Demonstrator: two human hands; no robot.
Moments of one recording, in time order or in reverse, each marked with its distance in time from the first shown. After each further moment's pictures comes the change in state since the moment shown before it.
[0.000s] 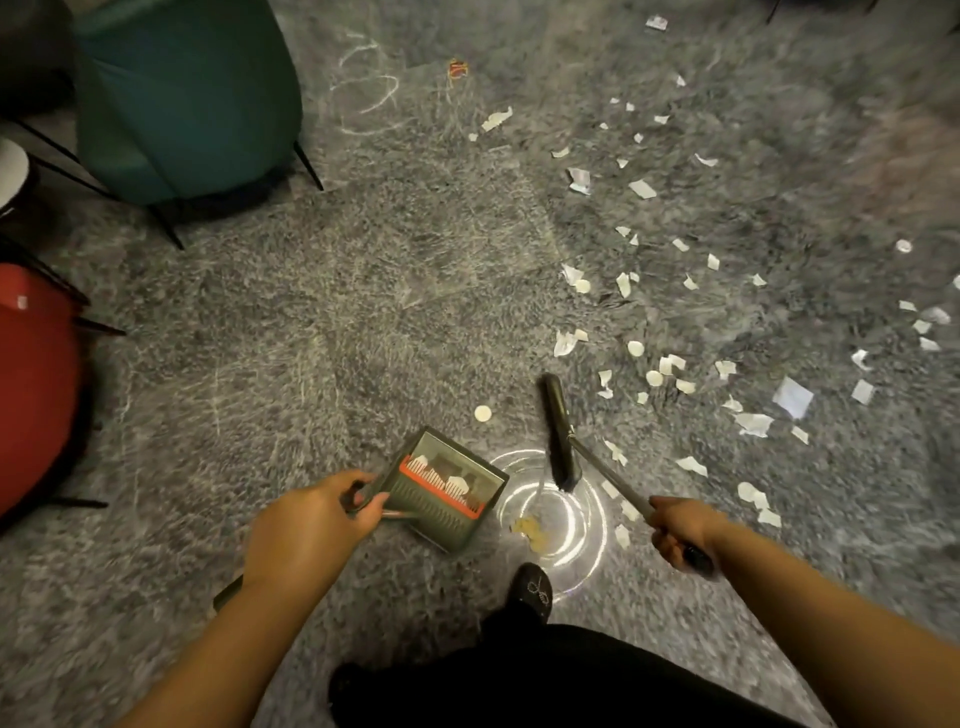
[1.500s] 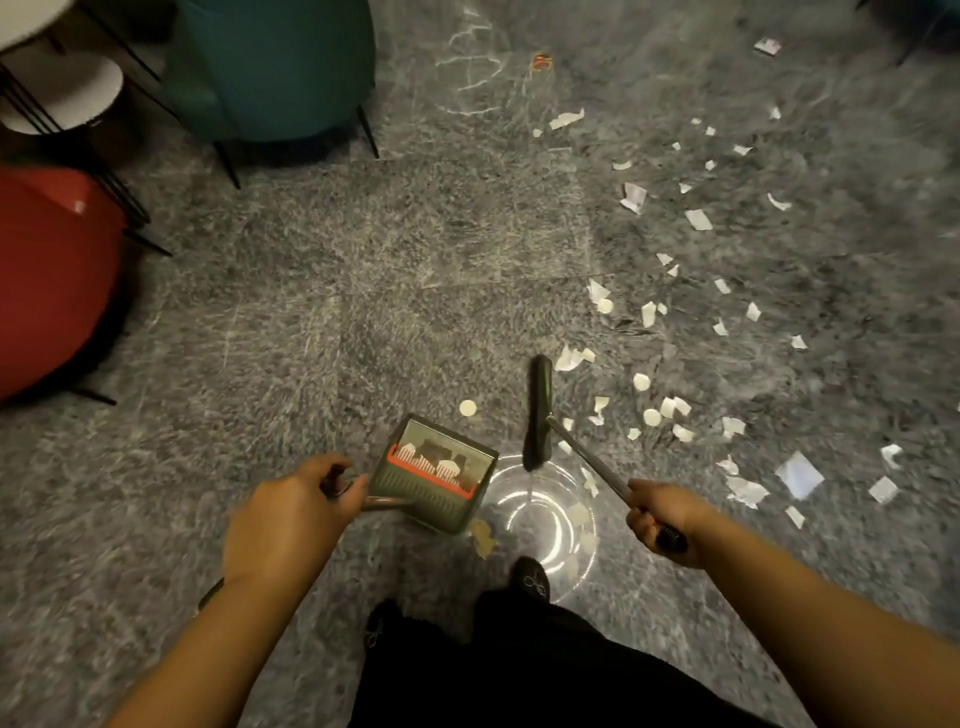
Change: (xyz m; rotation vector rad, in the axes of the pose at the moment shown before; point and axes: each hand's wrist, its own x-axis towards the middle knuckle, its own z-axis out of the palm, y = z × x) left_hand -0.031 0.146 0.035 -0.081 0.037 -0.401; right_hand 0.052 -0.078 -0.116 -0.052 -0.173 -0.058
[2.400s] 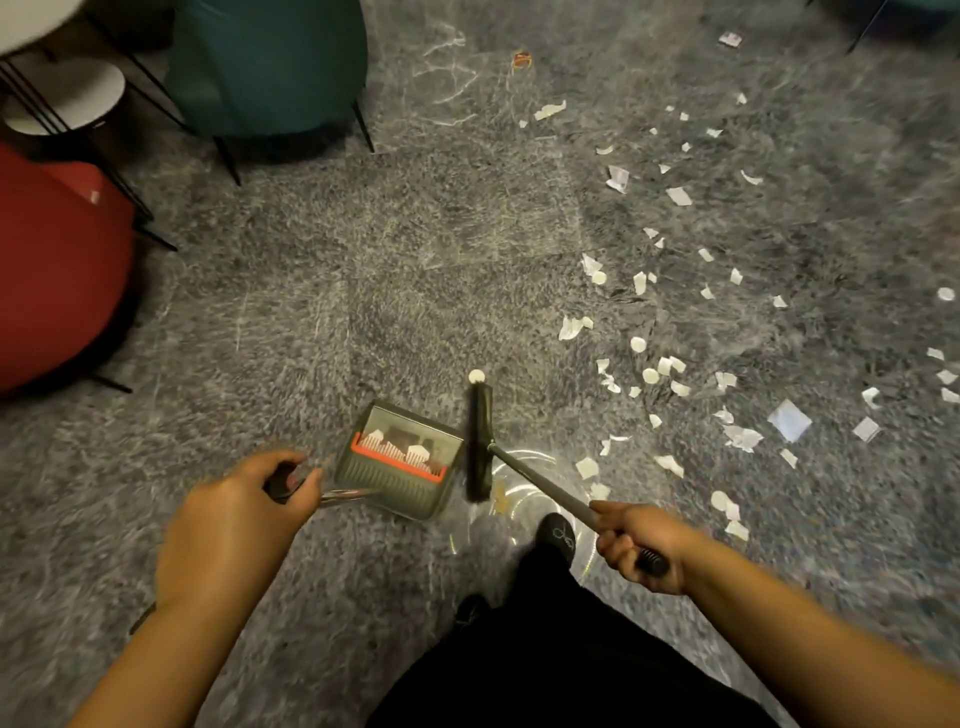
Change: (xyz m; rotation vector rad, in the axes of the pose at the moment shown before) left_hand -0.107 -0.108 -0.050 -0.018 0.149 0.066; right_hand -0.085 0.154 0.071 0.099 -0.222 0.113
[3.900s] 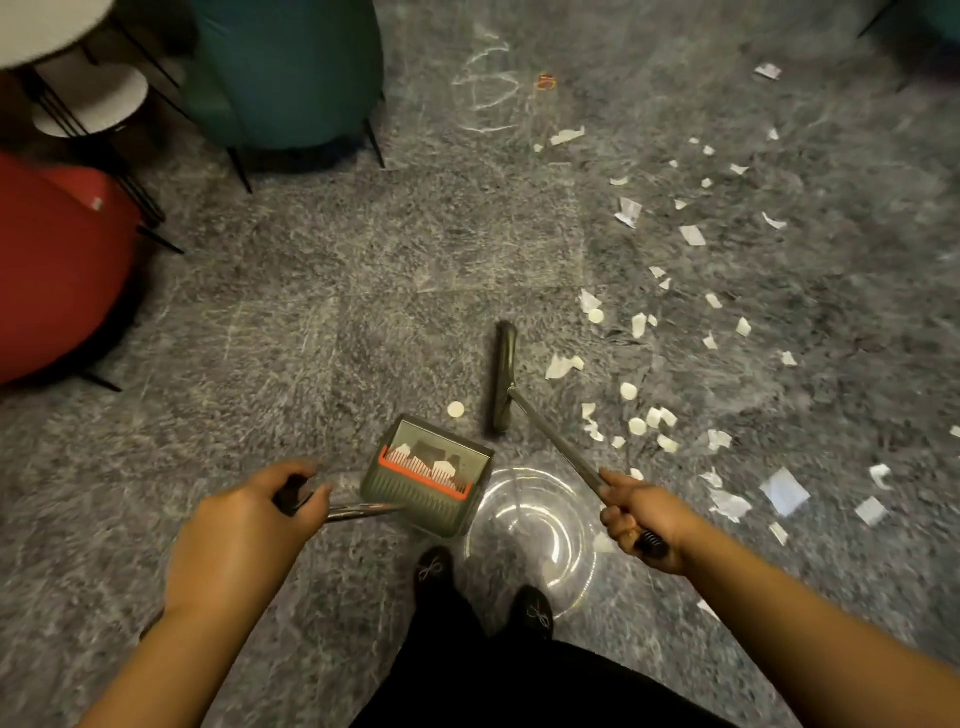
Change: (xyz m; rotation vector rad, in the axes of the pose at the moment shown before) left_hand 0.040 0.143 0.044 0.024 -0.065 -0.124; right_hand 0.009 -0.160 -0.110 -0.043 0.003 -0.213
